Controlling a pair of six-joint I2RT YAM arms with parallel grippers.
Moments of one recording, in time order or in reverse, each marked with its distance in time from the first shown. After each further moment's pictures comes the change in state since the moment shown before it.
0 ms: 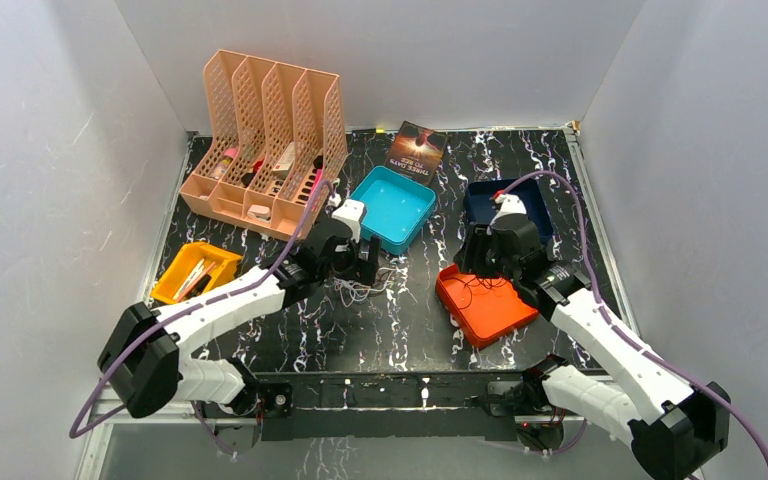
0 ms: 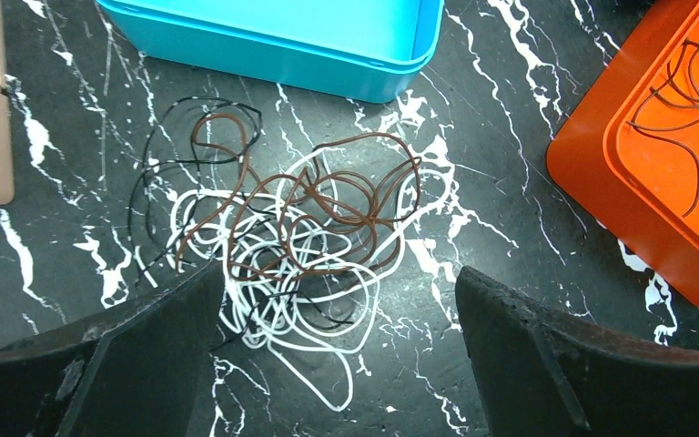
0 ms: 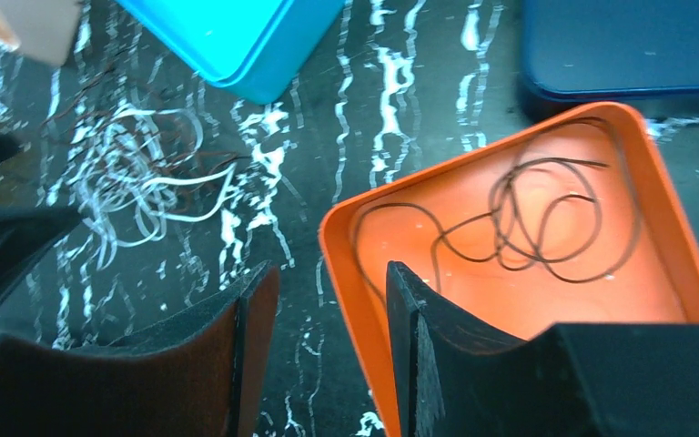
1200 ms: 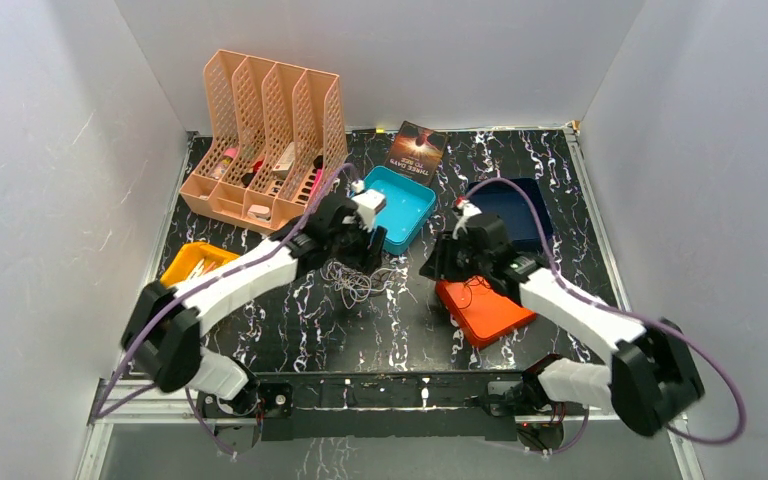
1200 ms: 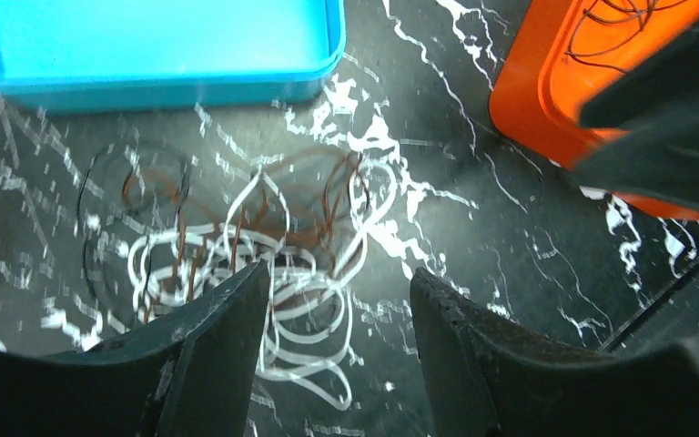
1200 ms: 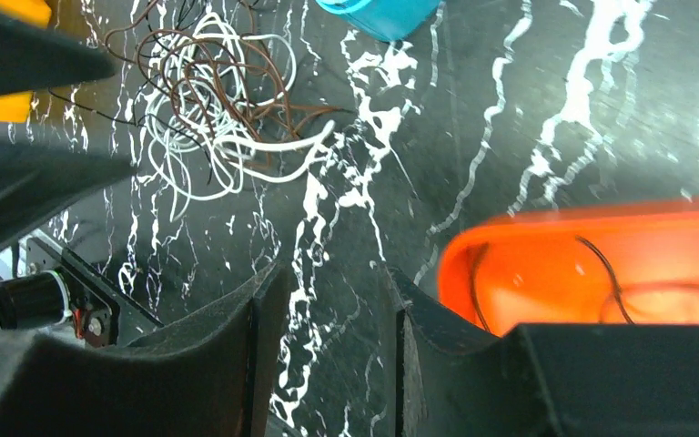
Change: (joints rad) left arm 0.081 0.240 0.258 -0.142 0.328 0.200; right arm 0.014 0.182 -0.119 0.303 -0.347 0.031
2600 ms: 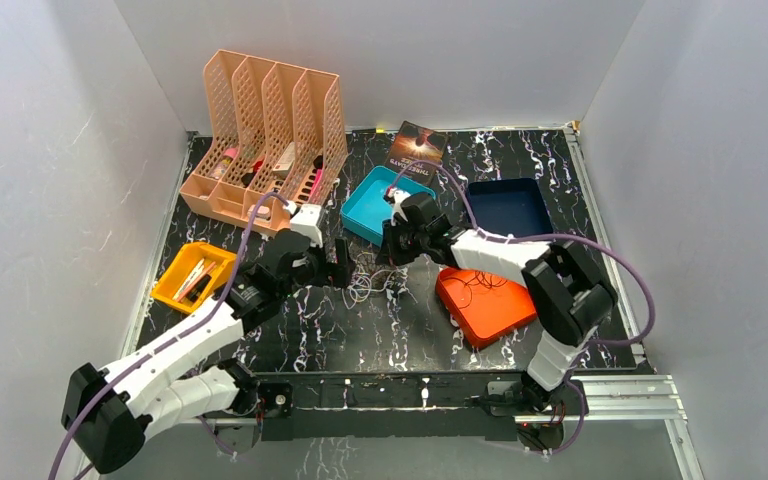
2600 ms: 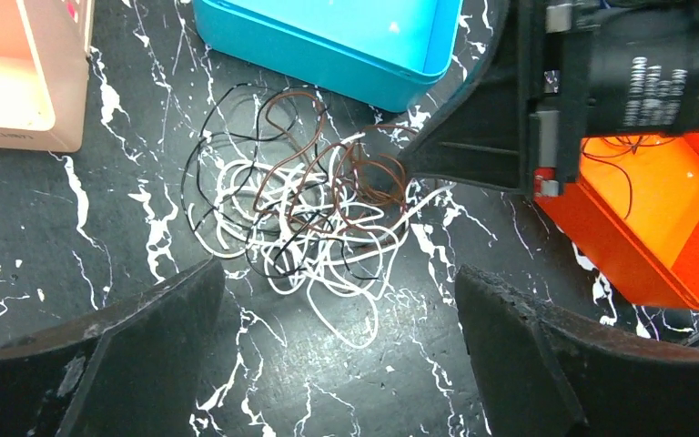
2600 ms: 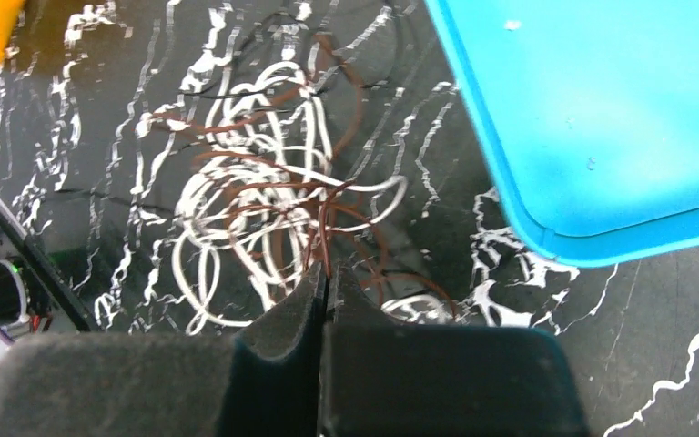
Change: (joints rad) left arm 0.001 -0.528 -0.373 0.084 -0.288 -0.265; right arm 0.146 0.645 0.372 0.198 -0.097 -0.114
